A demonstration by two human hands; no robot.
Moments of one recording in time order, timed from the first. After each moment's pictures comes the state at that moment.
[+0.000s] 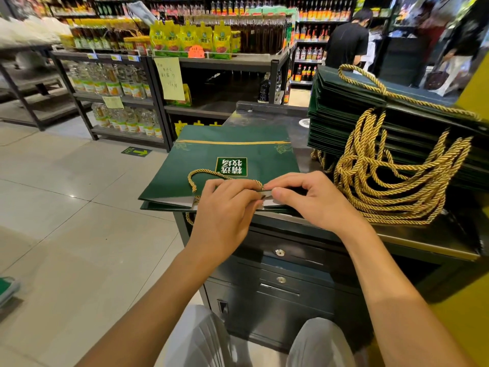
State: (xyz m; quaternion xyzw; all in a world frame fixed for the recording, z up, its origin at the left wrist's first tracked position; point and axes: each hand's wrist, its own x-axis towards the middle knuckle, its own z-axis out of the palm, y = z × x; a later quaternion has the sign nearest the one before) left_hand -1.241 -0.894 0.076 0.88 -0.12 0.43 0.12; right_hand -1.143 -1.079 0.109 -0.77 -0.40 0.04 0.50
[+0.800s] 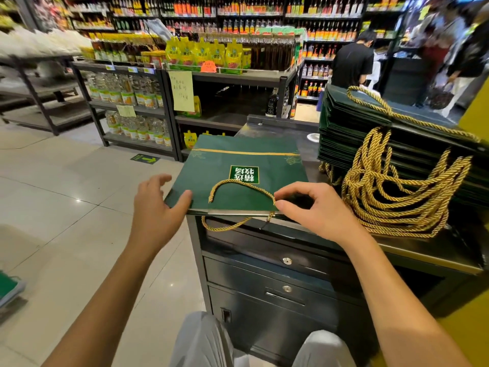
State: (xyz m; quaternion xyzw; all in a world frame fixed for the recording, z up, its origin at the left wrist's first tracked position) left_hand -1.290 -0.803 0.098 0.84 0.26 0.30 0.36; right_hand -1.157 -1.075 0.115 -0.81 -0.38 0.00 0.46
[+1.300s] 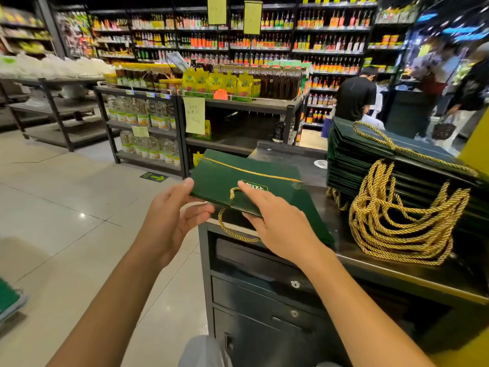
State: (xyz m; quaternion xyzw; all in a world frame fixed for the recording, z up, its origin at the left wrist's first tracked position) left_hand -1.307 -0.818 0.147 0.54 0.15 0.25 0.79; right_hand -1.201 -0.999 0.144 -0.88 -0.44 -0.11 0.18
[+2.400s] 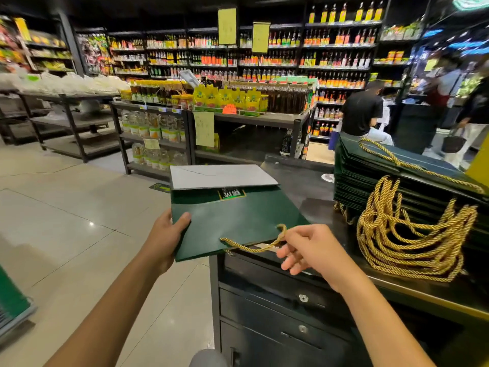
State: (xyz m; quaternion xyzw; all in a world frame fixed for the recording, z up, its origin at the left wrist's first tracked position) left_hand -1.298 -0.767 0.108 0.62 0.23 0.23 0.71; right_hand -1.200 -1.037 0.136 -0.77 -0.18 0.20 0.58
